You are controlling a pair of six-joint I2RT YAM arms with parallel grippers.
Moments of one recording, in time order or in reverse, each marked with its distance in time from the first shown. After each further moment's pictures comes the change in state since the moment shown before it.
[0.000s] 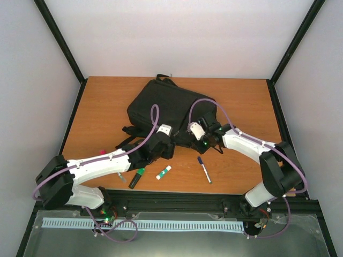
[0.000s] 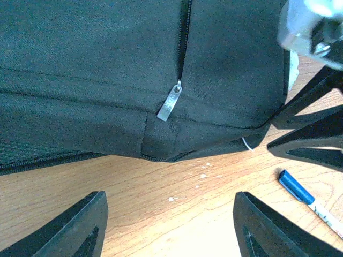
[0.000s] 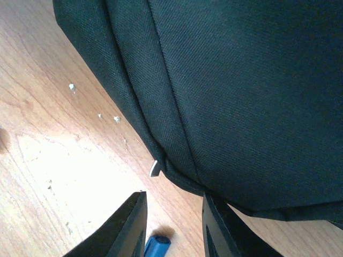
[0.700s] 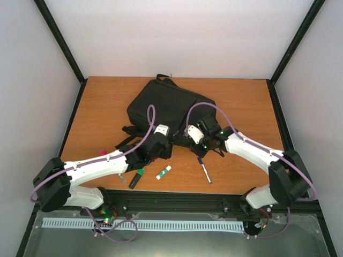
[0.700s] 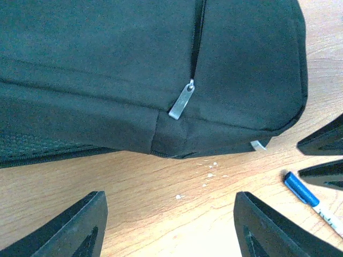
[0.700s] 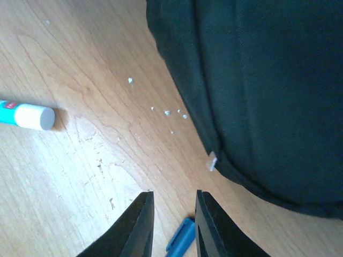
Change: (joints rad) left arm 0.007 -0.037 -0.024 0.000 -0.010 -0.018; right arm 0.069 -0.130 -0.009 -0.062 -0.010 -0.042
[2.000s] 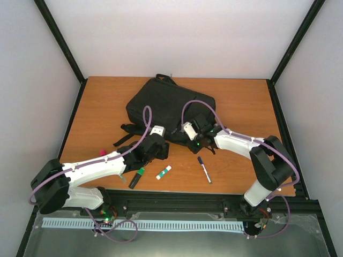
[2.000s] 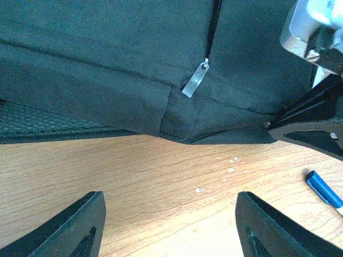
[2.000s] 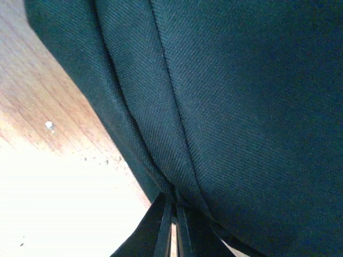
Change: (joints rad) left arm 0.027 -0.029 -0.055 -0.006 -0.017 -0.022; right arm 0.018 0.248 0.034 0.189 0.132 0.094
